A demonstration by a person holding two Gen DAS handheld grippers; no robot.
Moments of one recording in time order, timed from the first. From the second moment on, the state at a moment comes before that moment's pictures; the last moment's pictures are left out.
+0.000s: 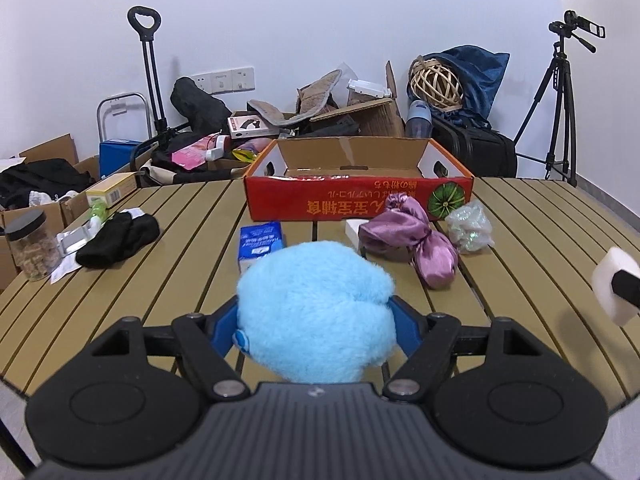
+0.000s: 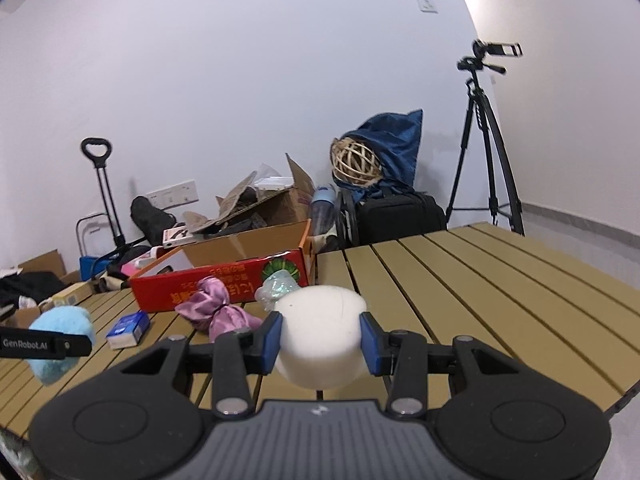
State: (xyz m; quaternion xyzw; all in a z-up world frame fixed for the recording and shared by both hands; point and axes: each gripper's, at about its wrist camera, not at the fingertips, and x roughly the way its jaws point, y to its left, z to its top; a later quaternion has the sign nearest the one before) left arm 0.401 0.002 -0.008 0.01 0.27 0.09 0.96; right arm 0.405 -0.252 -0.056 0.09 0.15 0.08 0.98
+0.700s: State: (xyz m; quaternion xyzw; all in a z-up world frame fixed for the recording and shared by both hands) left arm 0.292 0.004 -0.018 0.00 0.27 0.07 0.96; right arm 0.307 -0.241 -0.065 0.01 0.14 0.14 0.98
